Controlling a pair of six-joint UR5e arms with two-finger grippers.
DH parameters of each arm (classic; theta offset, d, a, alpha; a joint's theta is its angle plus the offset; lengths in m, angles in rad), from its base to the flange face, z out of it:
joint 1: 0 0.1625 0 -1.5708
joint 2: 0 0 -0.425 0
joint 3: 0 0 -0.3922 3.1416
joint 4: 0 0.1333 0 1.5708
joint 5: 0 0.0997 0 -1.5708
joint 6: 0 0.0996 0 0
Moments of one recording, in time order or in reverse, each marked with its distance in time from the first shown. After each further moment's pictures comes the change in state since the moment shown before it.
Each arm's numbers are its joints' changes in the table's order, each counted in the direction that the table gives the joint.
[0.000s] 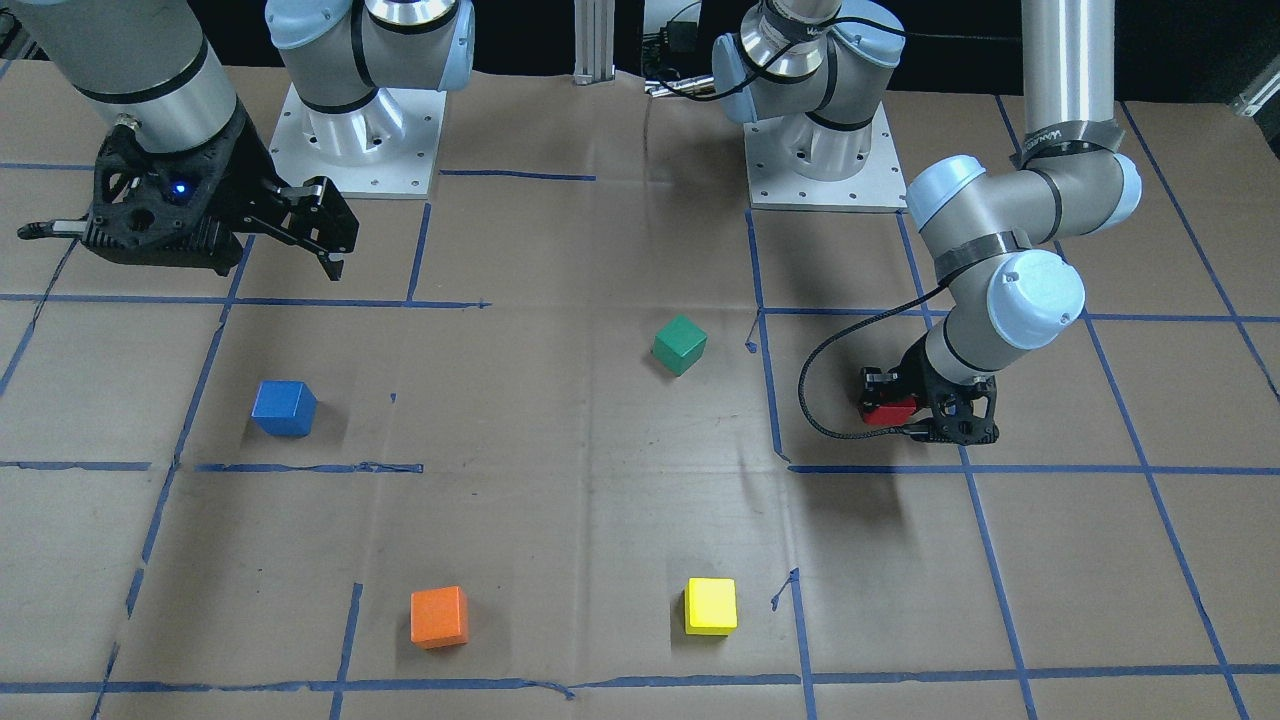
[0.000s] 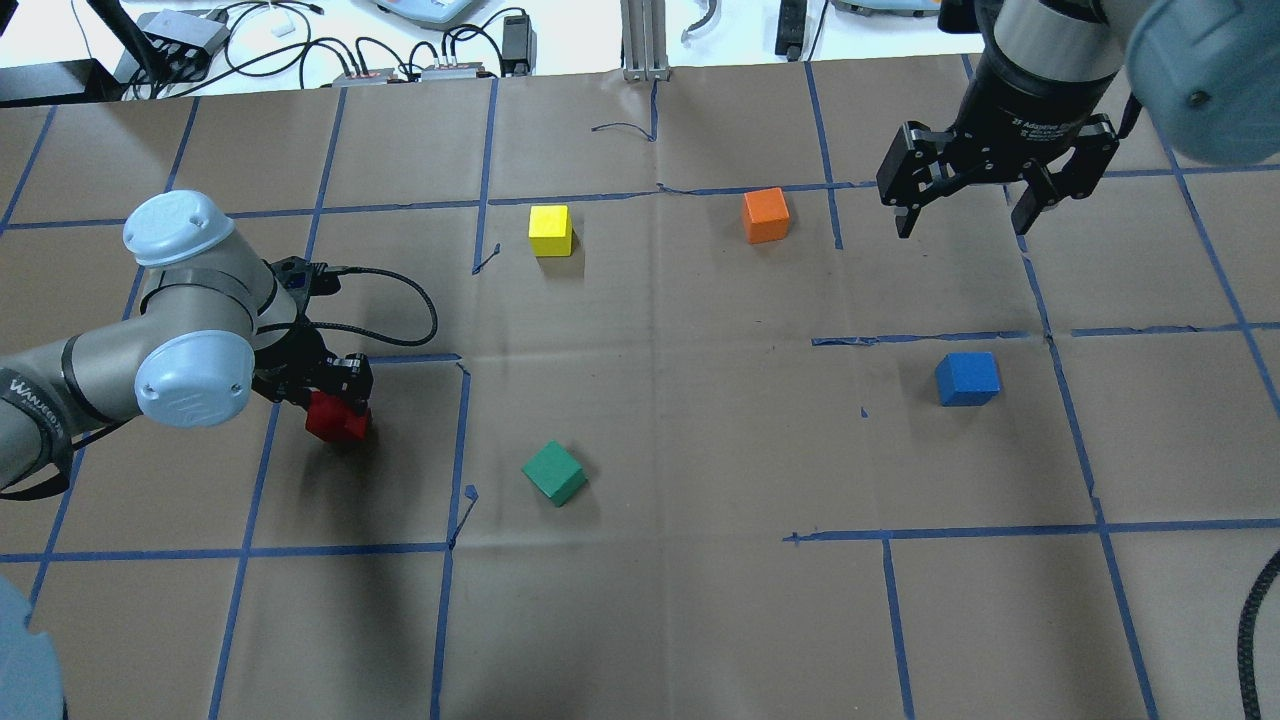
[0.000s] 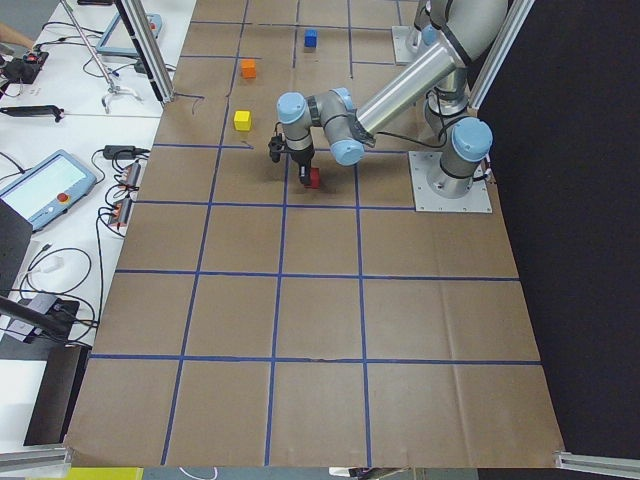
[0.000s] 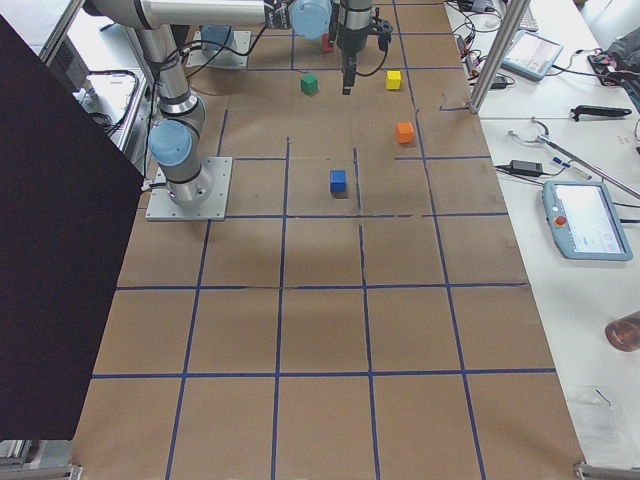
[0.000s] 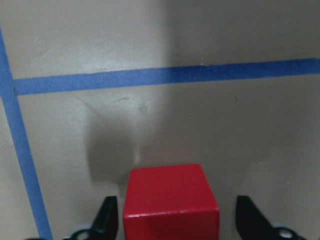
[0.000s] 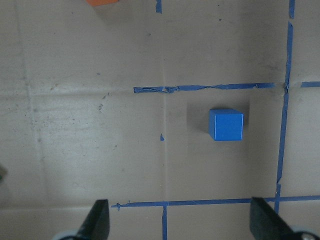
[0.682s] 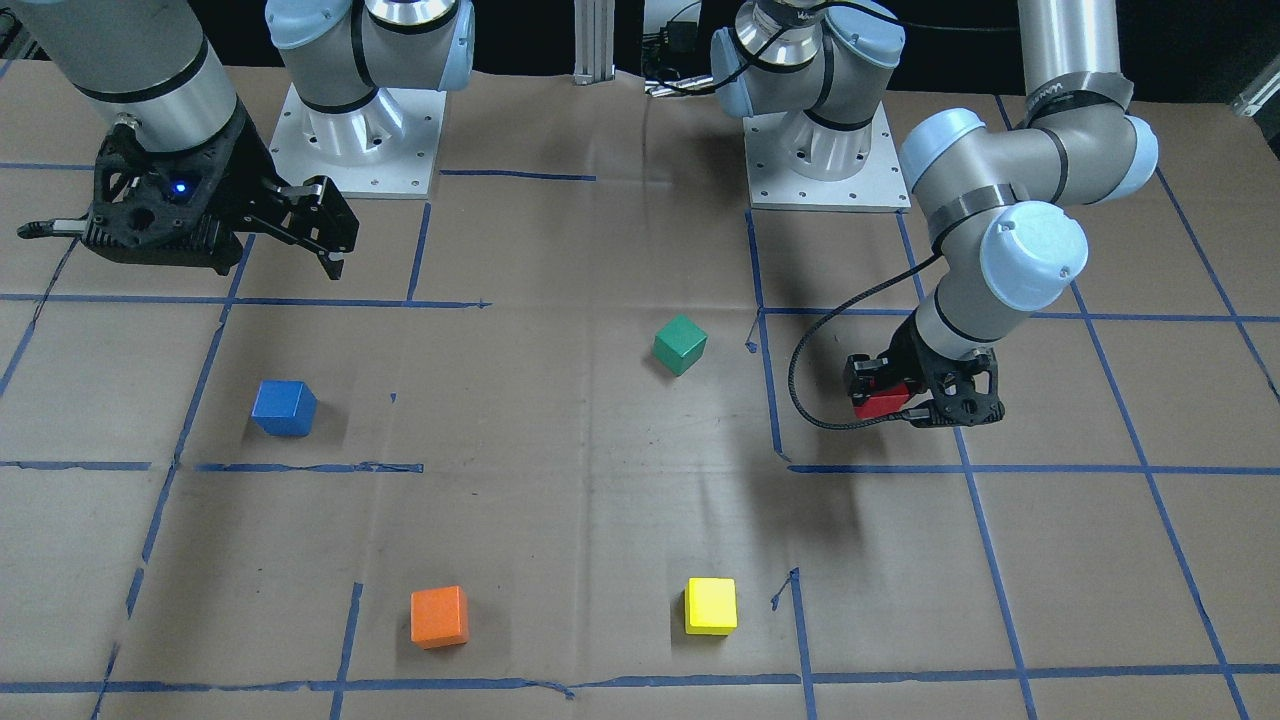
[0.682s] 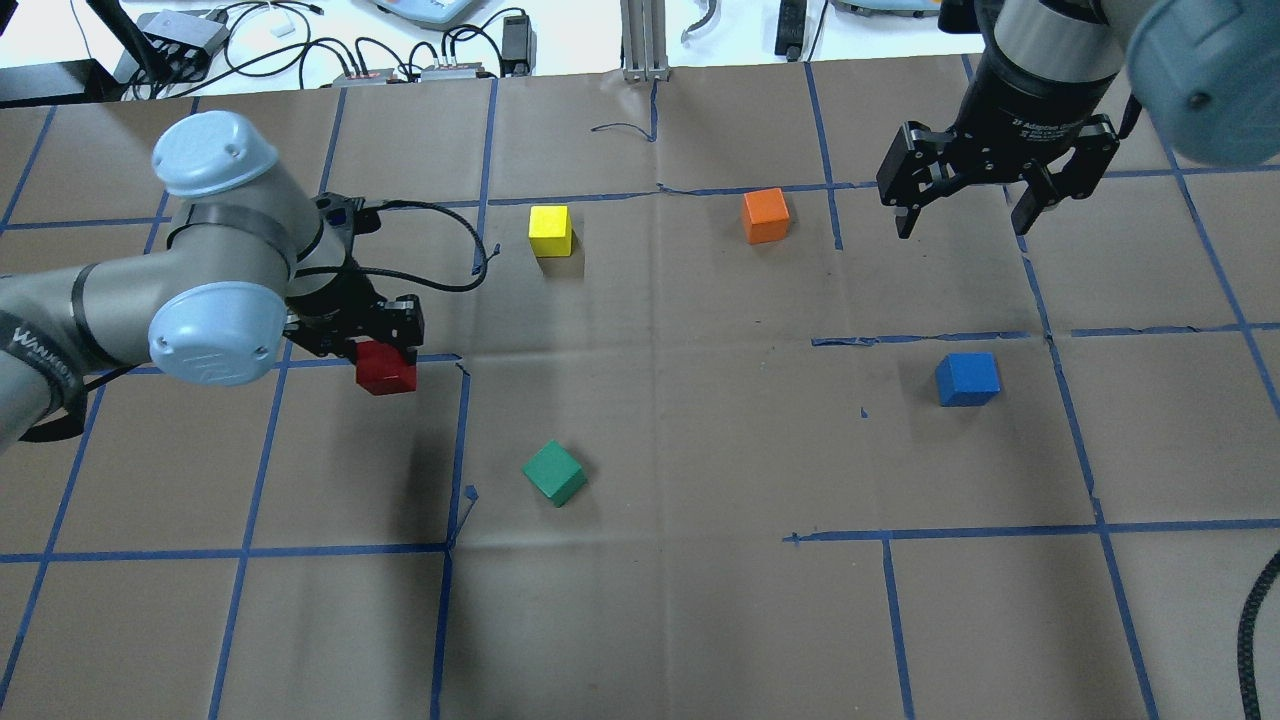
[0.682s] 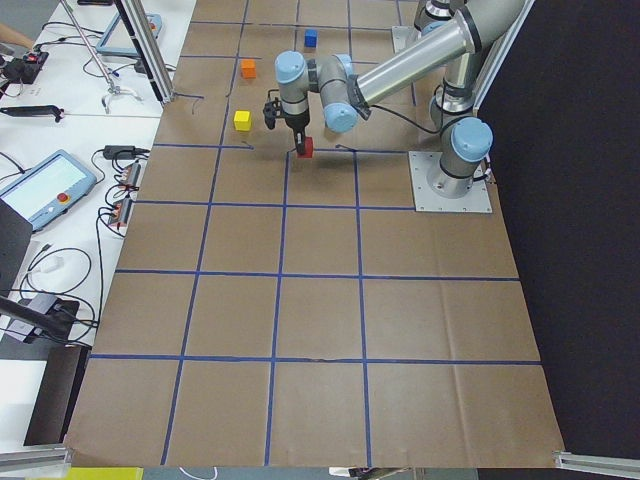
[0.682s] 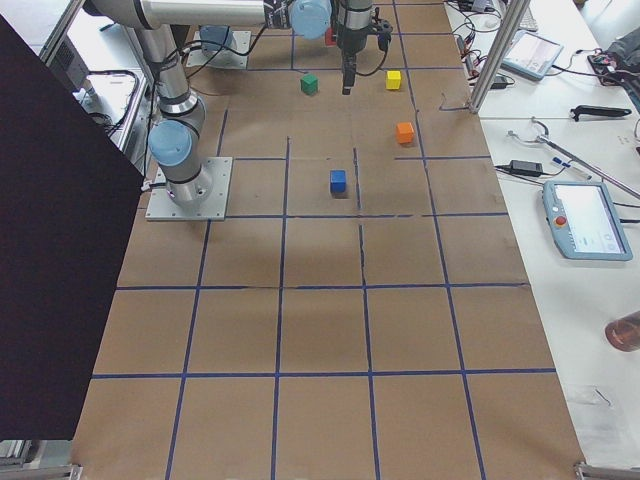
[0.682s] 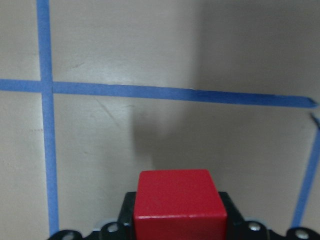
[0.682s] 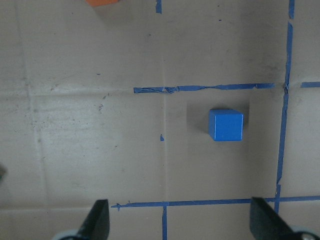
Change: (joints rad) left arm -0.224 -0.076 -0.150 -0.156 -0.052 -0.278; right arm 0.000 0.000 0.000 -0.001 0.000 0.000
